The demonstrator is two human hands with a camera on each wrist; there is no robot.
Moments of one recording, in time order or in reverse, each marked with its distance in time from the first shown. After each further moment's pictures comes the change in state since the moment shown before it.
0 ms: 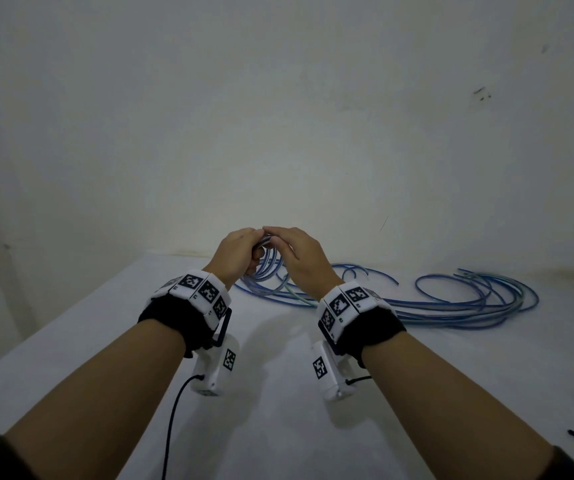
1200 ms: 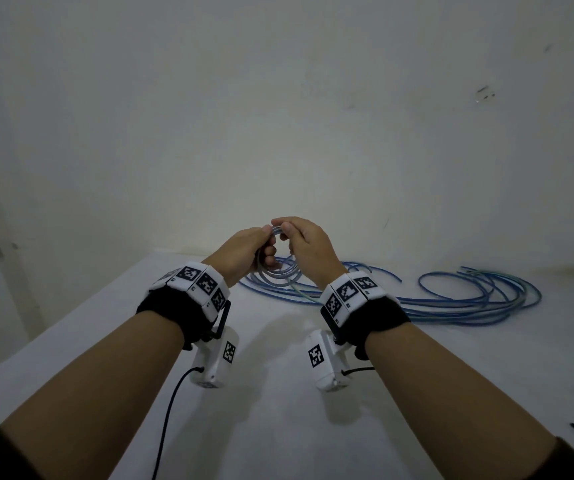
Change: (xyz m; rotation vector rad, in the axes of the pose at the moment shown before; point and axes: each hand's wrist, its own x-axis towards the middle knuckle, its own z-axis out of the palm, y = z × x) left_hand -0.010 0.011 -0.005 -0.215 -0.215 -0.102; right_hand 0.009 -0.010 -0.001 0.248 0.104 0.205
